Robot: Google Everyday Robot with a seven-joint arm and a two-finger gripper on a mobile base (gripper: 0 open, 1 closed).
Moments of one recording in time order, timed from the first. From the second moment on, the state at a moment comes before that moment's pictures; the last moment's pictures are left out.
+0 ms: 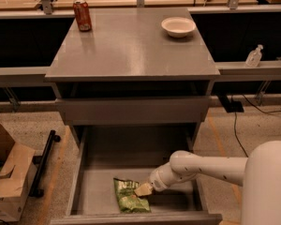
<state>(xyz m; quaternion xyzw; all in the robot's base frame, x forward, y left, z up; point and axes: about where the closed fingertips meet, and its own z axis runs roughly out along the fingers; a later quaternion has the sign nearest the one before) 0.510 -0.015 0.358 -0.40 0.85 0.30 0.15</state>
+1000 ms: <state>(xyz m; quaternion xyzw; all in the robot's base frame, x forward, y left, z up) 0.505 -0.056 0.504 -0.42 0.81 0.35 0.22</state>
